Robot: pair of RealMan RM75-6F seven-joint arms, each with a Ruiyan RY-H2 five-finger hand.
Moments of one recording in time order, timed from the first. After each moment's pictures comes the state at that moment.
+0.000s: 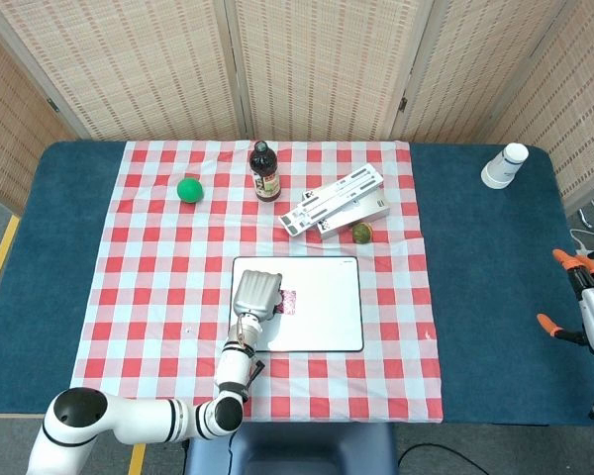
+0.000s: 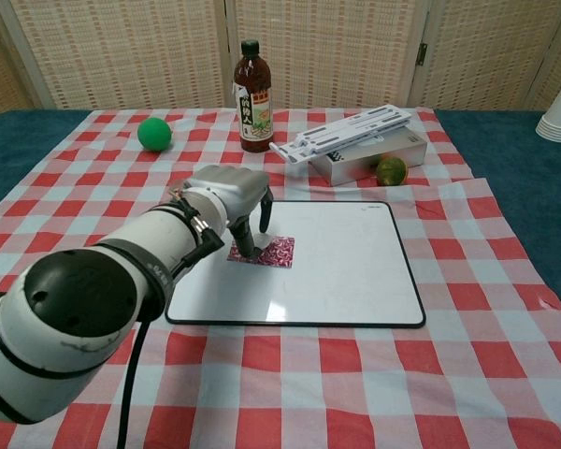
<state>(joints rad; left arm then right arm) -1.07 -1.99 -0.35 -1.29 0.49 1.17 1.00 0.16 -1.04 0.11 -1.46 -1.41 1.34 0.22</state>
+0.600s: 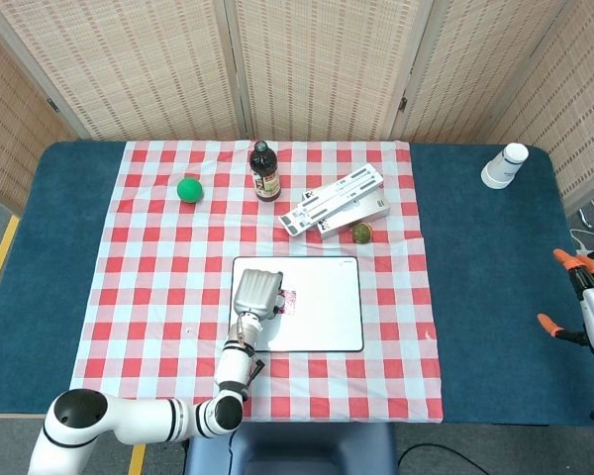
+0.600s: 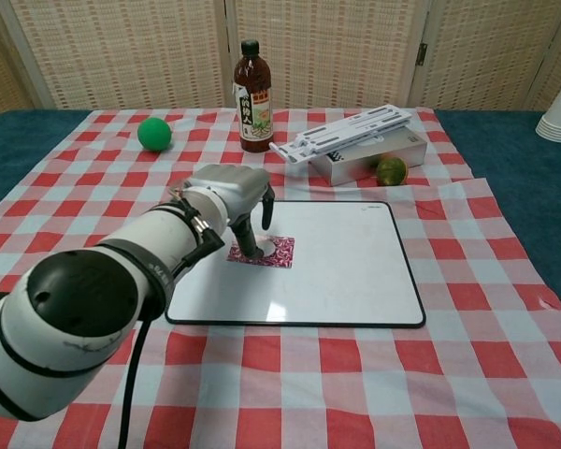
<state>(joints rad) -1.06 -2.00 -0.35 -1.28 0.51 1.15 0.98 0.16 -1.04 0.11 -1.46 -1.41 1.34 0.23</state>
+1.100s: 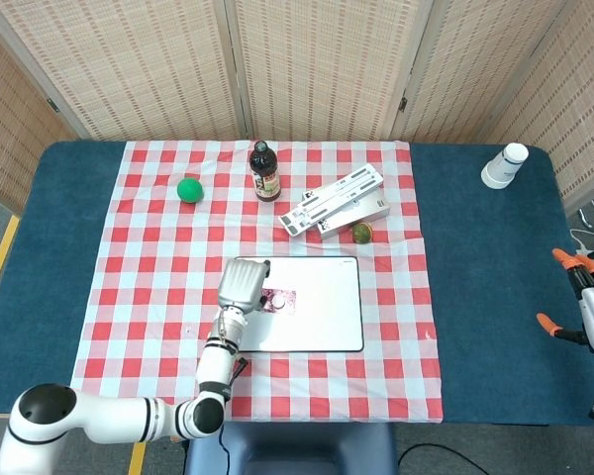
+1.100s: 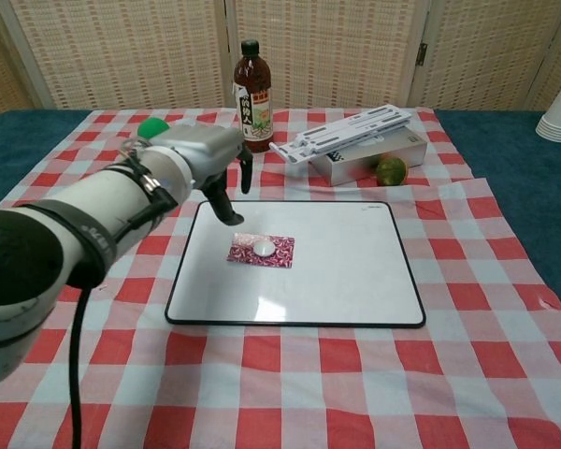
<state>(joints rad) -0.99 -1.83 -0.35 -1.50 0.58 1.27 0.97 0.16 -1.04 0.11 -1.46 -1.41 1.33 0.23</state>
